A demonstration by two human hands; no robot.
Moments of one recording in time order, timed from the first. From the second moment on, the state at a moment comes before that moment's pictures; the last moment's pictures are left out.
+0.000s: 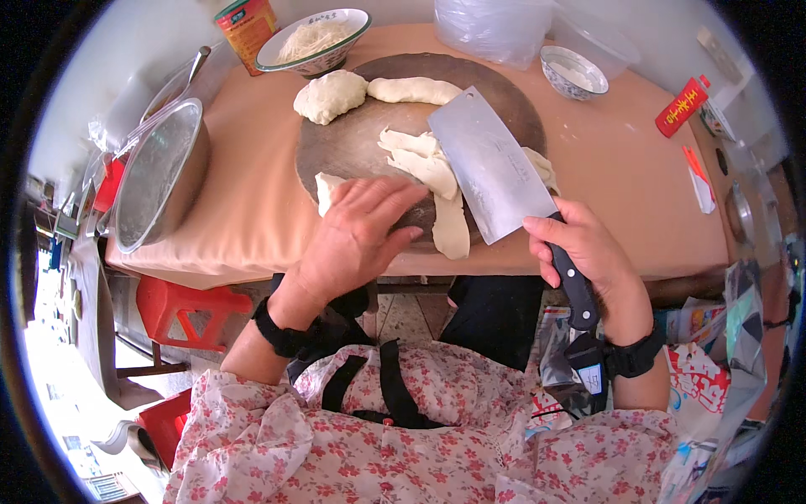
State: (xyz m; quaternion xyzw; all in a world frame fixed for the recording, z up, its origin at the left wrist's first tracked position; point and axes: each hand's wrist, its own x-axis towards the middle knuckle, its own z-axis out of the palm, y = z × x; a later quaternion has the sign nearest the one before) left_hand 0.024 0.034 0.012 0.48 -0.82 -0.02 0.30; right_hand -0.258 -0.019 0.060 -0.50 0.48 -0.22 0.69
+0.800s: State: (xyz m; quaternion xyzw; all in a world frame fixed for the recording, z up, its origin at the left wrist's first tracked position) left_hand 0.000 0.011 0.012 0.42 -0.84 -0.05 0.34; right_hand -0.290 0.038 0.062 -0.51 0.52 -0.41 0.55
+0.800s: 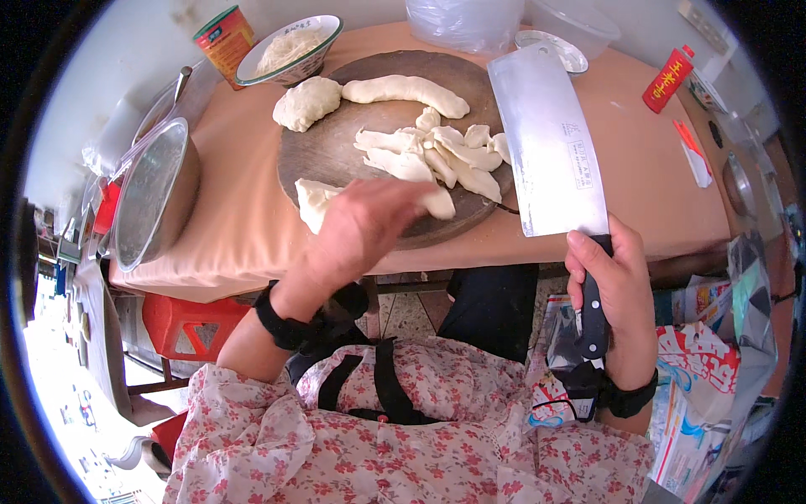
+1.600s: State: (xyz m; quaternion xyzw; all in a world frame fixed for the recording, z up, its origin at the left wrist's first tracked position) left_hand 0.052 -0.037 0.062 0.45 -0.83 0.00 0.34; right_hand -0.284 0.054 0.051 -0.57 0.49 -0.39 0.53
